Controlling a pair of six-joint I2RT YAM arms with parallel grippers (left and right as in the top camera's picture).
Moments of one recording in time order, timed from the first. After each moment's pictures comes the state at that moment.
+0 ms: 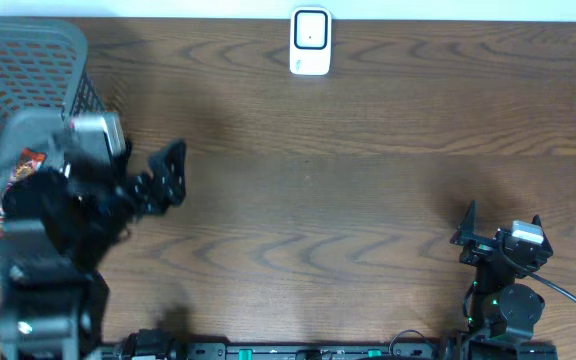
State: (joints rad) left arm 0.04 0.83 1.16 -0.70 0.38 -0.22; right arm -0.19 0.02 0.01 -0.06 0.11 -0.04
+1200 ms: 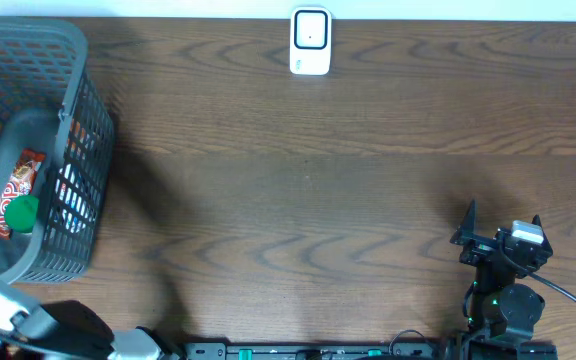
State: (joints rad) left arm 0.82 1.61 1.83 -1.40 0.12 -0.52; right arm -0.19 0.02 0.01 -0.06 0.11 -0.04
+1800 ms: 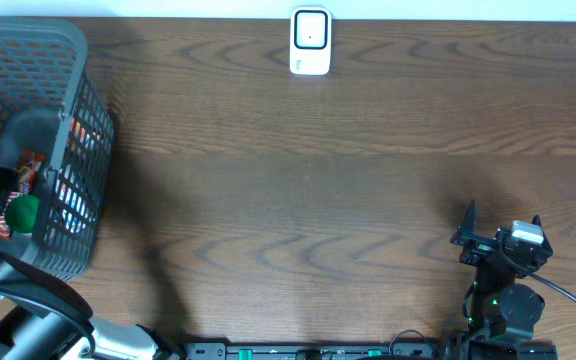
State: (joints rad) left arm 0.82 1.75 1.52 -1.18 0.02 -0.53; right arm -0.19 0.02 0.01 -0.06 0.11 -0.04
